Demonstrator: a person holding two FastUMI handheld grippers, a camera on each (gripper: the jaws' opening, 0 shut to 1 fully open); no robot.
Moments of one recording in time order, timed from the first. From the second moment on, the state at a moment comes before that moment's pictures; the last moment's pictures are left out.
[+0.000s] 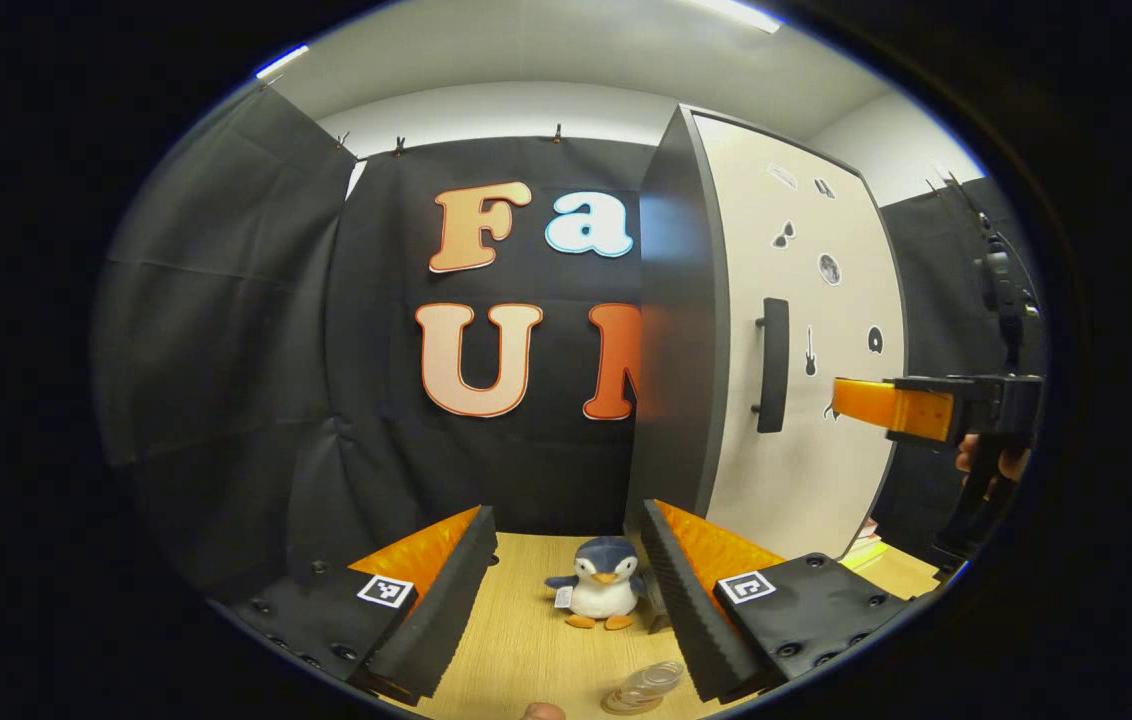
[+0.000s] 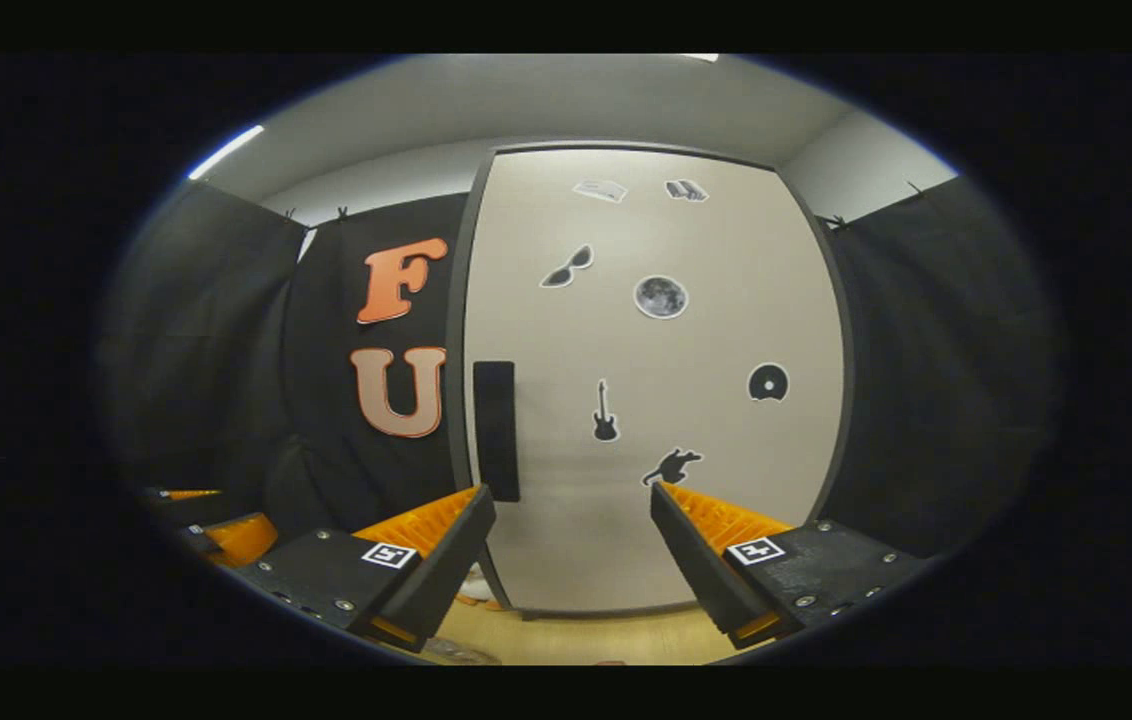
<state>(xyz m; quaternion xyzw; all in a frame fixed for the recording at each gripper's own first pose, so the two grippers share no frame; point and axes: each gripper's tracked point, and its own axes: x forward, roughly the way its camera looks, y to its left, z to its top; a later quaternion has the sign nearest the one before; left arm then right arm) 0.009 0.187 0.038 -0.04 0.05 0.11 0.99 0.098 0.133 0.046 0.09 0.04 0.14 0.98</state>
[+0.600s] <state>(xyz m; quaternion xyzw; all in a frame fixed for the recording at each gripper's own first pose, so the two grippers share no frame) -0.026 0.143 0.065 -0.03 0.02 0.15 0.99 0.008 0.043 0.040 0.06 0.02 0.15 0.99</state>
